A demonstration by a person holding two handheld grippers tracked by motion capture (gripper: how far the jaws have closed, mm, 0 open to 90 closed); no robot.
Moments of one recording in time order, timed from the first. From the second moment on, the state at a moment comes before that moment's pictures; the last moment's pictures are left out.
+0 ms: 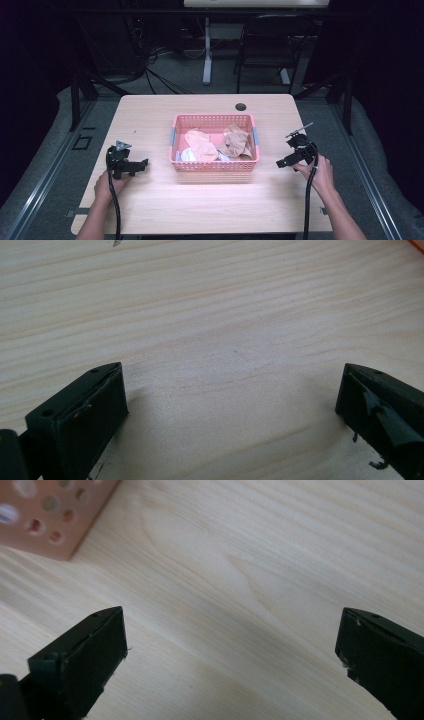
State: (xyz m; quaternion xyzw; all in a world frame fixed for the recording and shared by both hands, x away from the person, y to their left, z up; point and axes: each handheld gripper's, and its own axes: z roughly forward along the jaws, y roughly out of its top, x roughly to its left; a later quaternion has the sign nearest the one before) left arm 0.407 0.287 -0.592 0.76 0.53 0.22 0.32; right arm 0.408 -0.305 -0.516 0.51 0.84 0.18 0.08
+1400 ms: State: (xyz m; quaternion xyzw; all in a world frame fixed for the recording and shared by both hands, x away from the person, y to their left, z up) left arm 0.407 0.287 -0.592 0.76 0.53 0.22 0.32; right arm 0.431 -0.207 -0.434 0.41 0.88 0.24 0.10
